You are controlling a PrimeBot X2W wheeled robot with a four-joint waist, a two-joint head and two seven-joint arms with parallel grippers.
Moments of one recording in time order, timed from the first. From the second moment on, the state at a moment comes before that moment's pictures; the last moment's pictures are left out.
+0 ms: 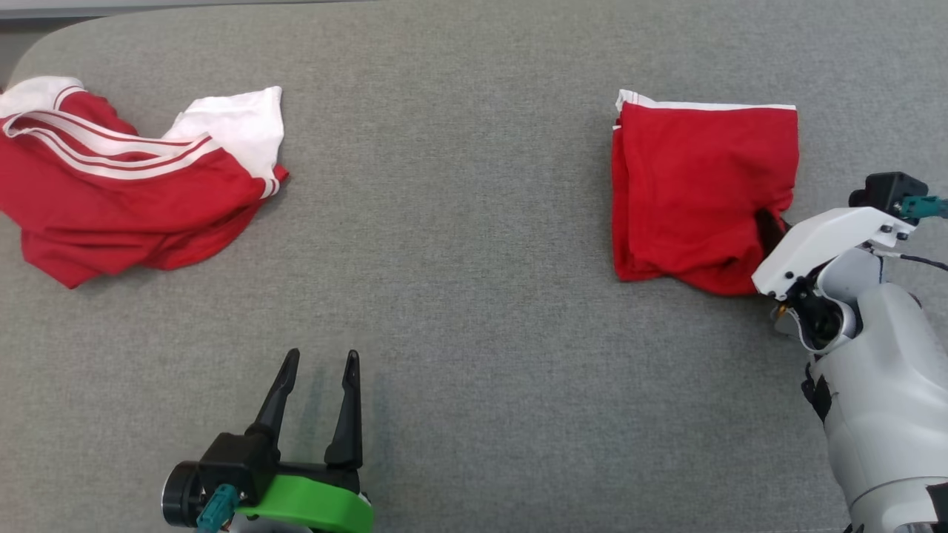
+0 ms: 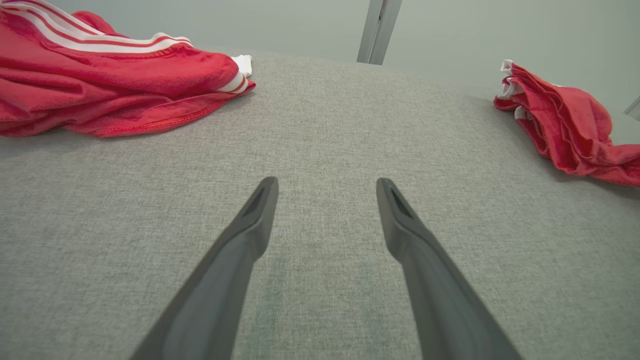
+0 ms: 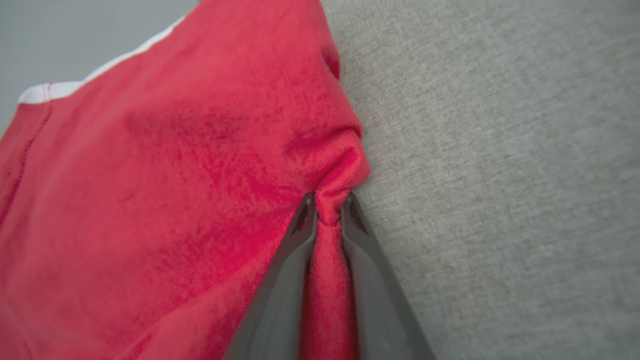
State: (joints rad) left arm 0.00 0.05 -0.22 0.14 -0.25 -0.04 -0.26; right arm -0.68 -0.12 -0.19 0.86 0.42 0.13 0.23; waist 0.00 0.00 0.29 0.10
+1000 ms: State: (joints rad) left arm -0.11 0.06 -0.16 0.04 -0.11 -0.11 -0.27; right arm -1.07 -0.51 -0.31 1.06 0.15 0.13 0.14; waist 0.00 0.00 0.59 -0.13
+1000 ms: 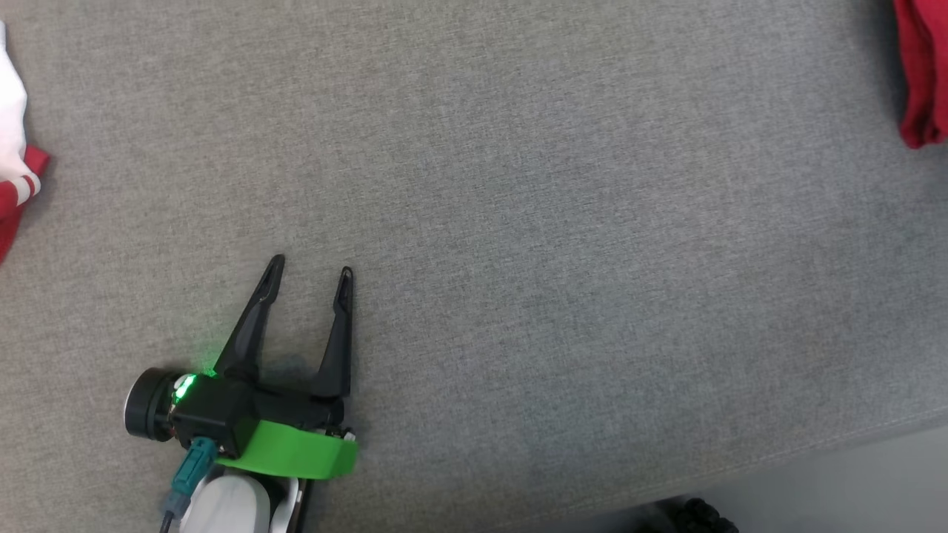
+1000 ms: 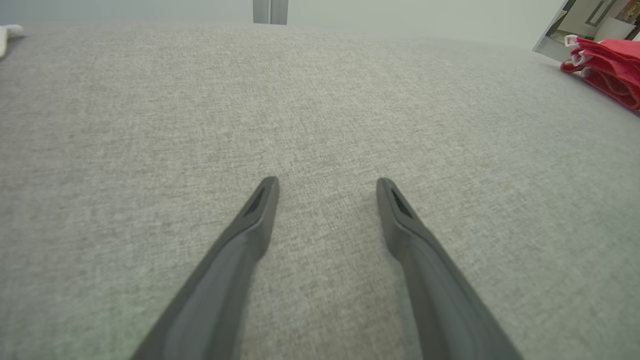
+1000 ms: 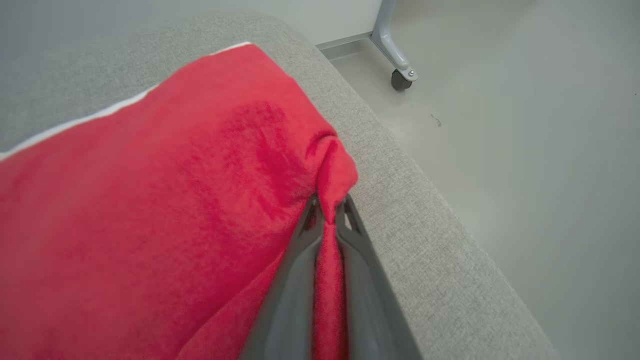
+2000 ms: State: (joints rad) left arm 0.08 0.05 -0.19 0.09 -0.27 -0.02 -0.26; right arm -0.43 -0.30 -0.11 0.59 0.13 0.13 -0.26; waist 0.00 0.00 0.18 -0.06
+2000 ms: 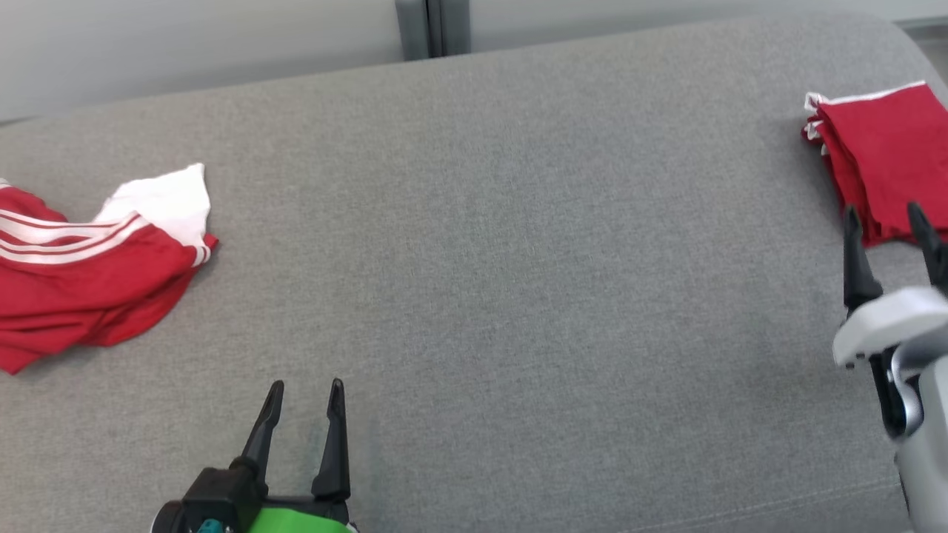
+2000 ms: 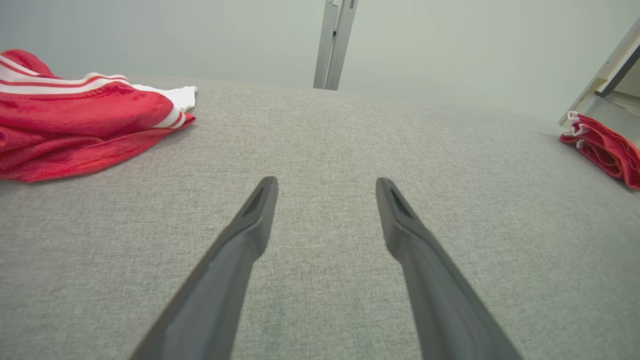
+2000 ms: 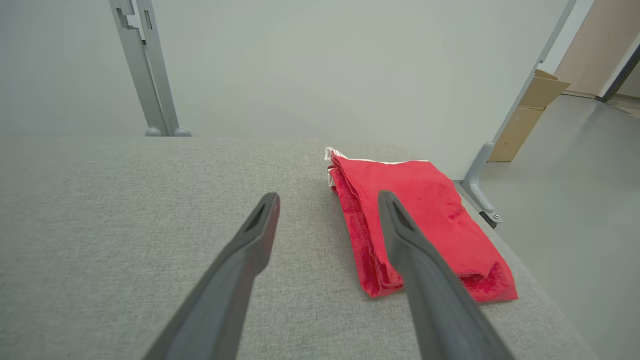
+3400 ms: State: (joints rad) left arm 0.15 0.05 -0.12 0.20 -0.24 -0.06 -0.26; right arm 0.14 -0.07 -0.03 0.12 0.12 0.13 -0.26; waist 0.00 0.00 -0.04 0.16
